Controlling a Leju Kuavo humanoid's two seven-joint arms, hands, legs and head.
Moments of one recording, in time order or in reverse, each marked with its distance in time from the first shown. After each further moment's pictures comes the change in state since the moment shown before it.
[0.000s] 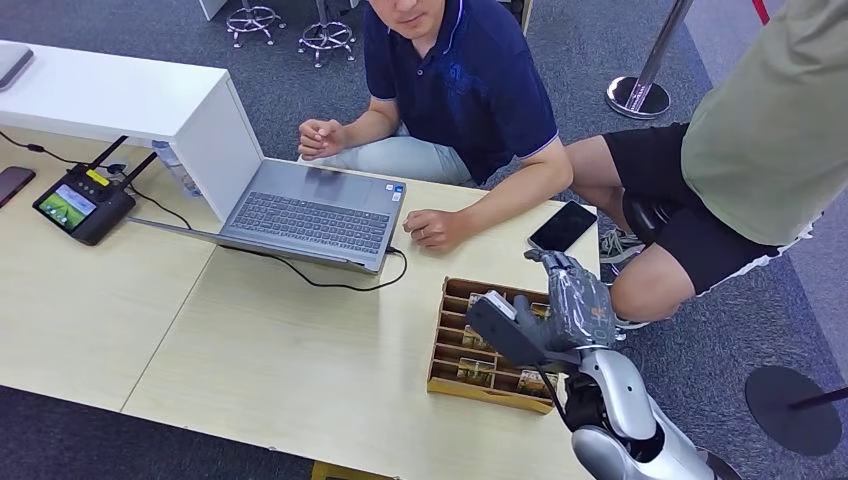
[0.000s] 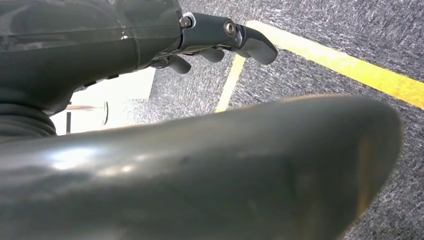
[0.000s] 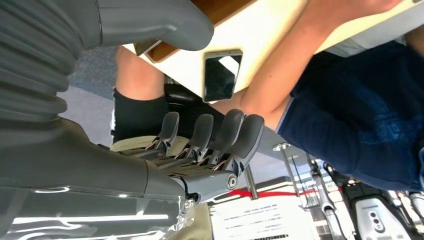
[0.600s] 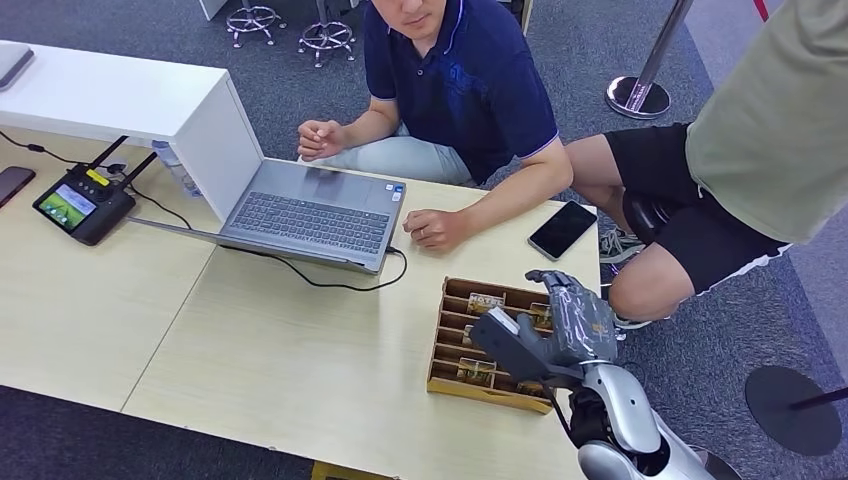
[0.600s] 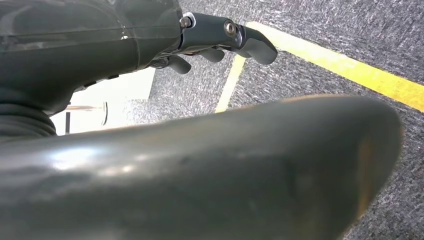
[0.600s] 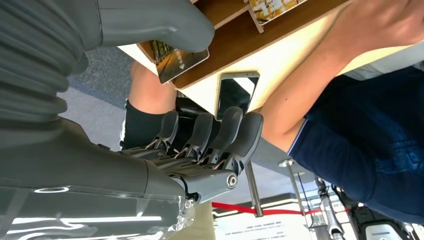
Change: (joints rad) left arm 0.000 0.003 -0.014 0.000 0.015 0.002 -0.004; right arm 0.023 -0.048 0.034 -0.008 -0.050 -0.001 0.020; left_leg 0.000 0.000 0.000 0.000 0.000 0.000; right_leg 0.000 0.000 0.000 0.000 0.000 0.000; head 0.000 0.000
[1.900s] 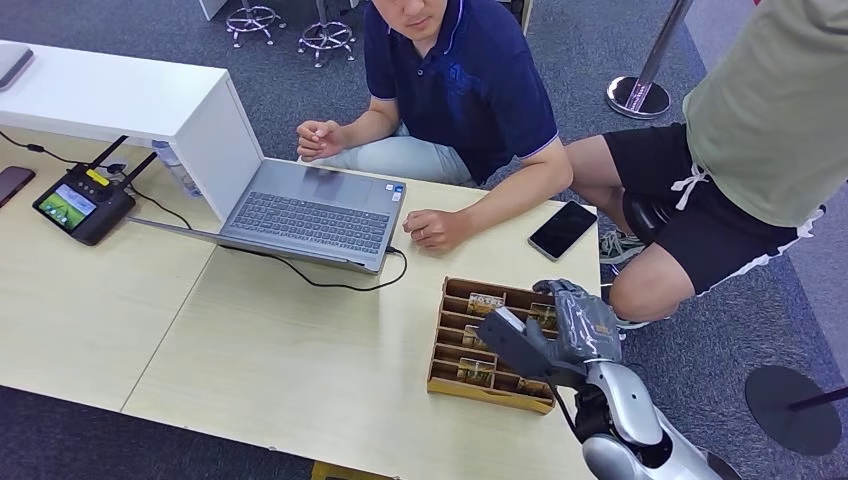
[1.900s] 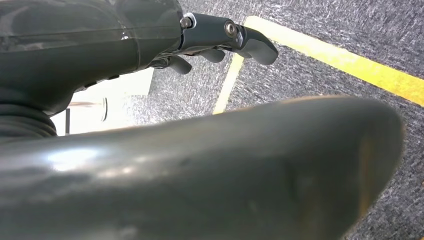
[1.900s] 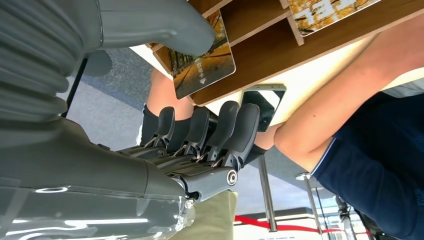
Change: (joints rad) left arm 0.000 -0.004 -0.002 0.000 0.018 -0.016 -0.008; right arm -0.013 -0.016 0.005 0.061 -0.034 0.030 0.018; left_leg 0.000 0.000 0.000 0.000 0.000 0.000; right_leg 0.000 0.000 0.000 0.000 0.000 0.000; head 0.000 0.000
